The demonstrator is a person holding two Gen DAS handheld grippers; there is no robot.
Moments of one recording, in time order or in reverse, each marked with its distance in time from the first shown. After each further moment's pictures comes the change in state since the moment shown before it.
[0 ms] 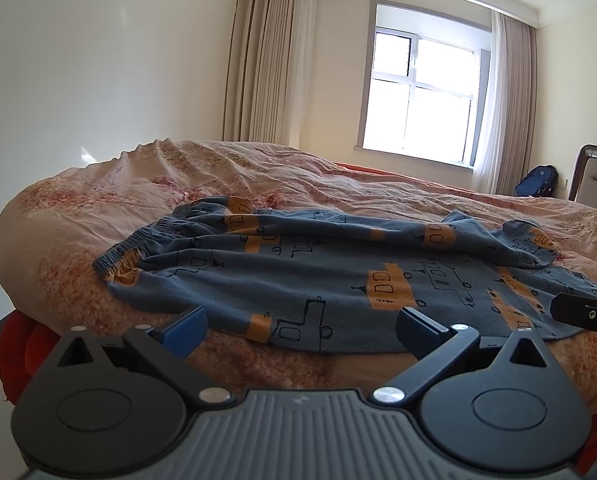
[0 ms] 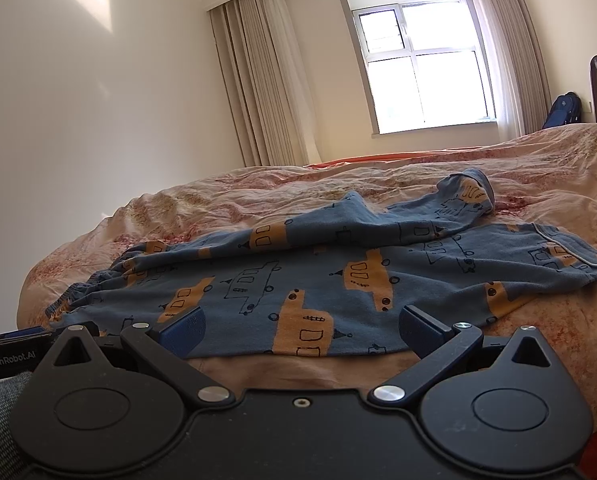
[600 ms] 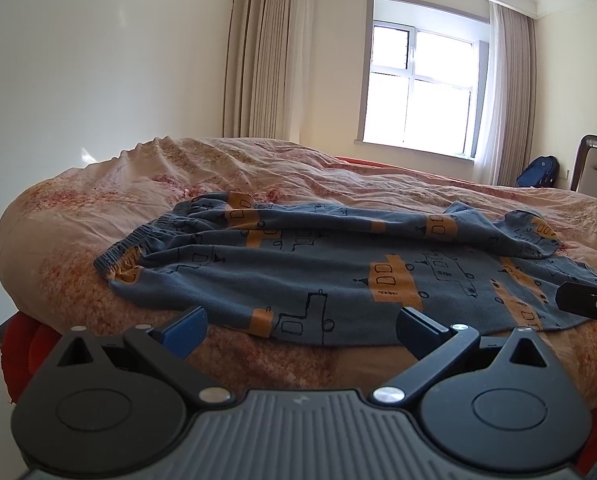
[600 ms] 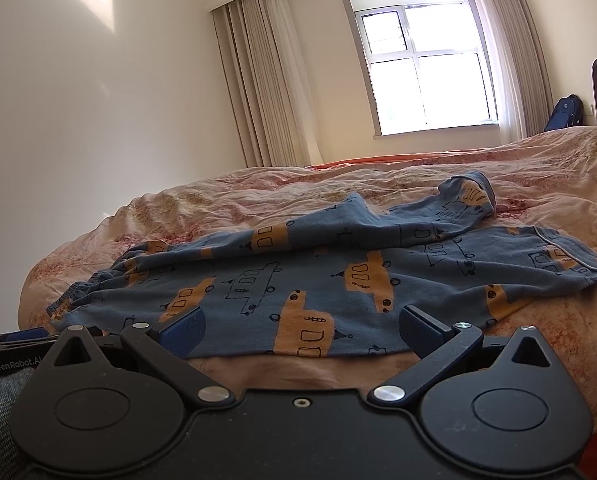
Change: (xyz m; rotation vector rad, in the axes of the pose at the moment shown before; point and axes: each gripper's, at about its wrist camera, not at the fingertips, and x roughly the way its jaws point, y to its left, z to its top) left arm 0.001 -0.002 -0.002 0.022 0.016 0.007; right arm -0.003 0.000 0.001 -0.005 0.001 0.005
